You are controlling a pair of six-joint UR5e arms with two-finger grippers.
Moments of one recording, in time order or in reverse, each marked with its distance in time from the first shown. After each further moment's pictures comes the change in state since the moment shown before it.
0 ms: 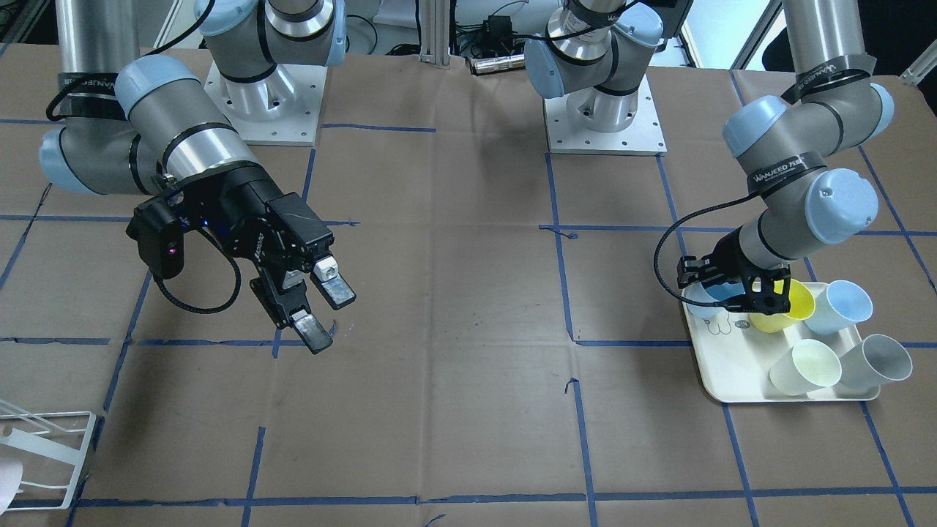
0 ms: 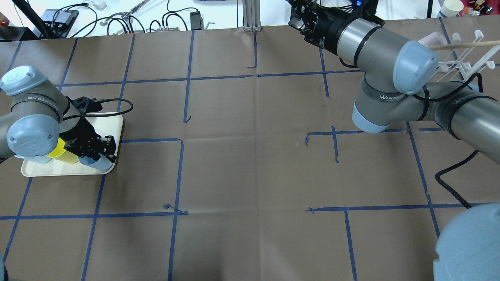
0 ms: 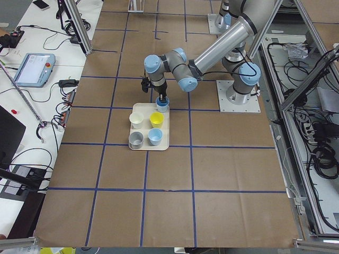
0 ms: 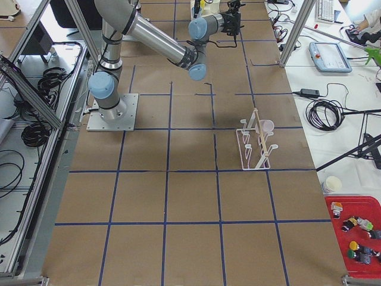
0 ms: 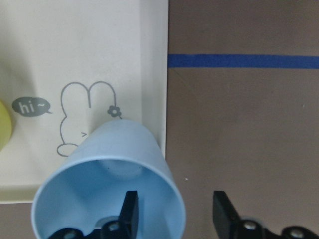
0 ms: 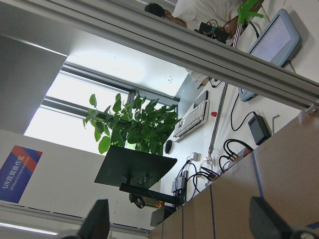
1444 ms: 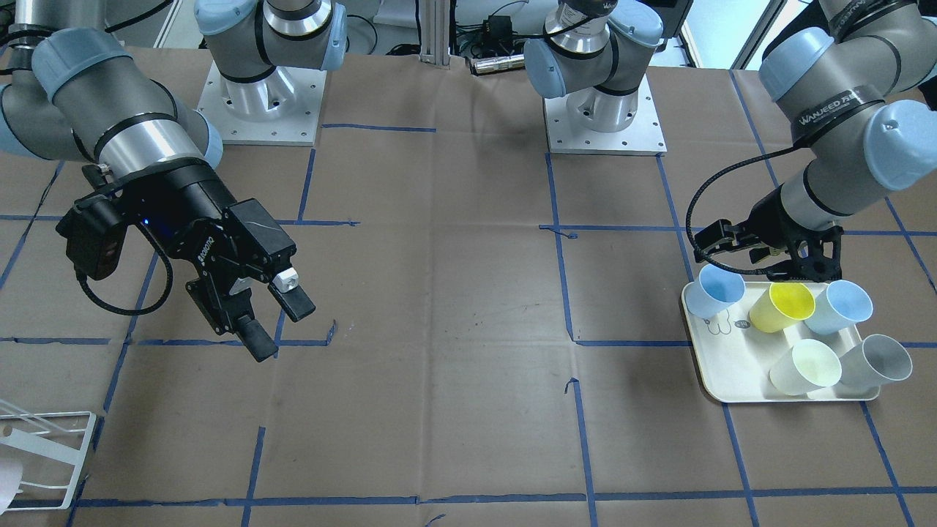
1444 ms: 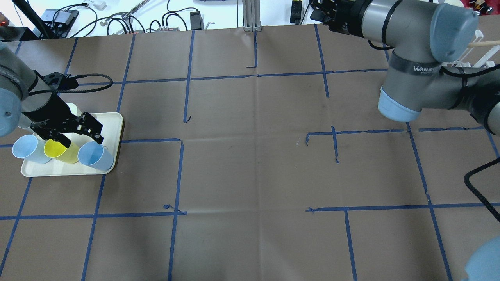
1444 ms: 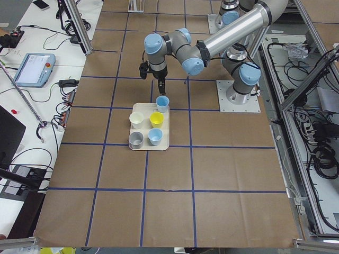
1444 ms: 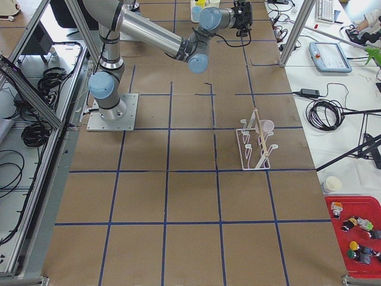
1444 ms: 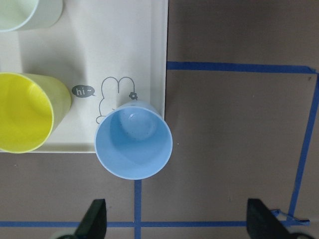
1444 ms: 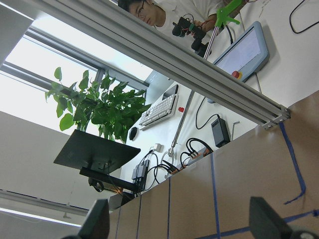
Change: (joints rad) left arm 0.002 0.110 0.104 -0.178 -0.010 -0.017; right arm -0.076 -0.080 -0.018 0.282 0.056 -0.246
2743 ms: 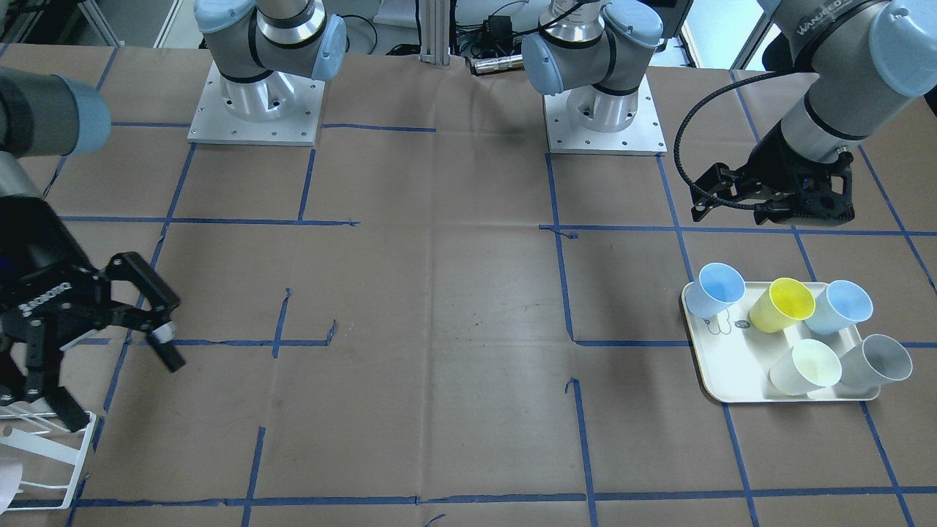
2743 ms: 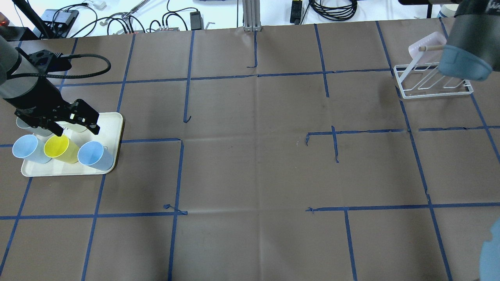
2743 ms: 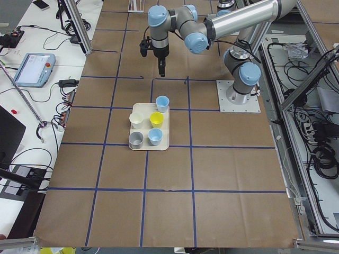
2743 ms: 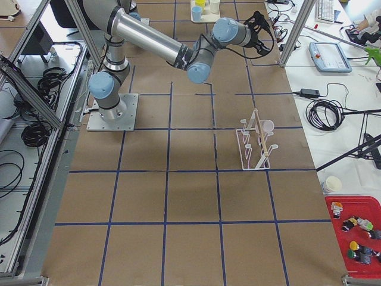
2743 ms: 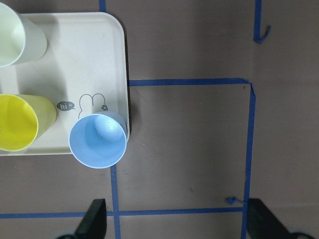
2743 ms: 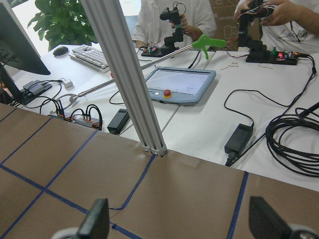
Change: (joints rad) left arm -0.042 0.171 0.052 -0.151 -0.008 -0.005; right arm -0.138 -0.012 -0.195 0.591 -0.006 -1.194
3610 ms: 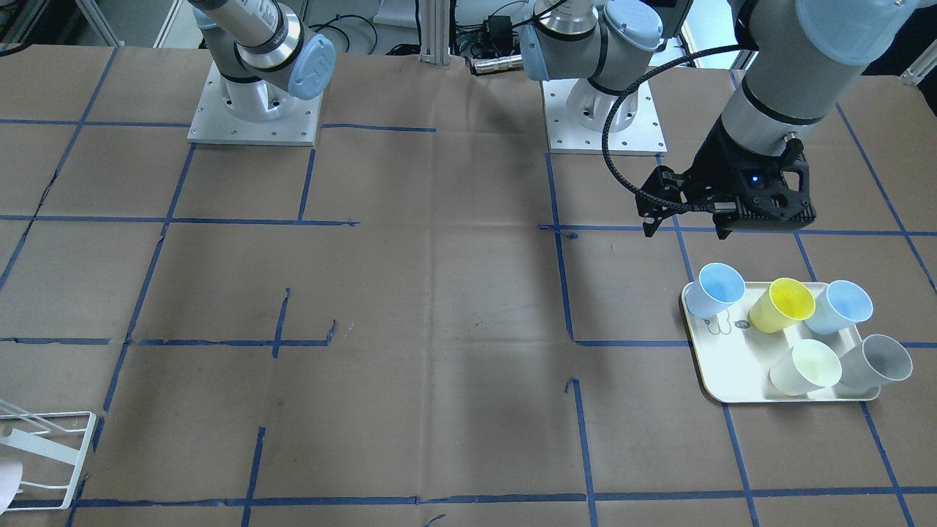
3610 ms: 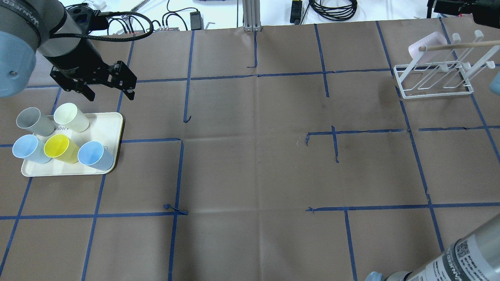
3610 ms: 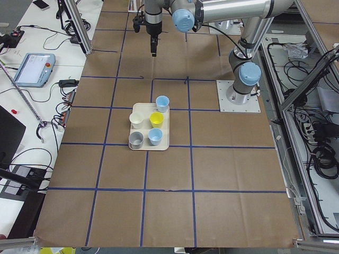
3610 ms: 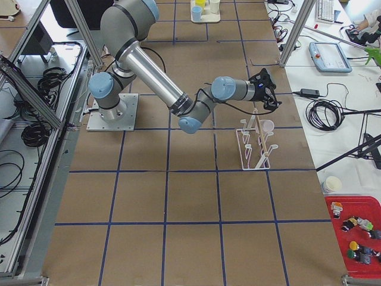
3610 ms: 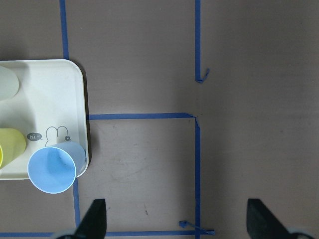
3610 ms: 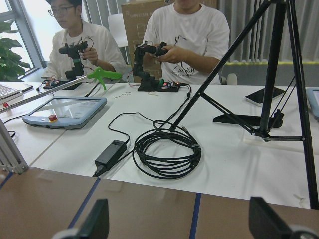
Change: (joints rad) left arm -0.224 -0.079 0.186 -0.010 0.003 -0.216; right arm -0.327 0.157 0.007 -0.190 0.033 -0.029
